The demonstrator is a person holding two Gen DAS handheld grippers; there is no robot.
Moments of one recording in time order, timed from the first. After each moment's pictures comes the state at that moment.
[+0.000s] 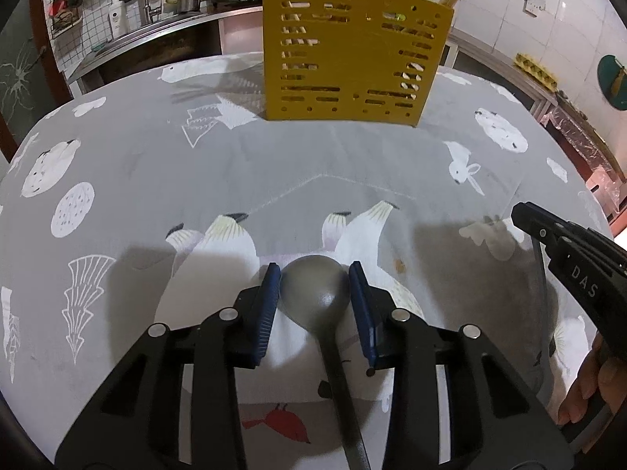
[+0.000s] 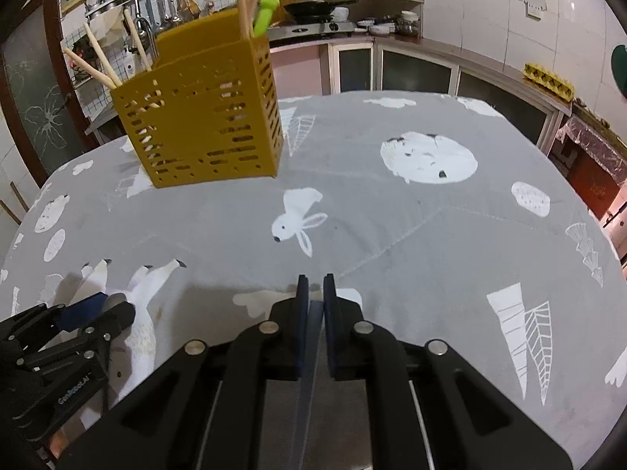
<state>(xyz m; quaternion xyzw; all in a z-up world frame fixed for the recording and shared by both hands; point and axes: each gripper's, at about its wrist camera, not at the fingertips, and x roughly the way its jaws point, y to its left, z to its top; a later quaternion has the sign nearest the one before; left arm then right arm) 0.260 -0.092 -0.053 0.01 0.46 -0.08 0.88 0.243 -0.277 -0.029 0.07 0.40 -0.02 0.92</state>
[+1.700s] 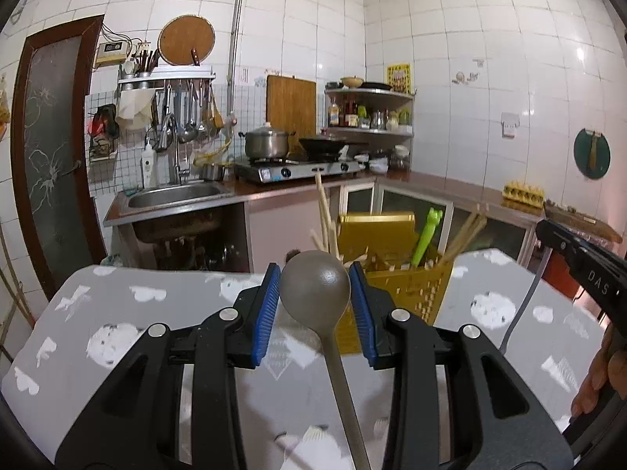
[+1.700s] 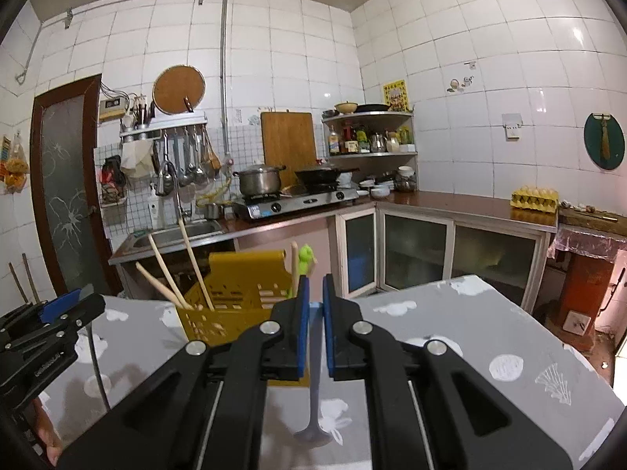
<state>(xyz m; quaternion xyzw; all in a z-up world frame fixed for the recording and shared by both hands) 0.256 -0.038 0.085 0.00 0.15 -0.08 0.99 0.219 -0.265 0.107 0.07 0.10 -0.02 0.99</state>
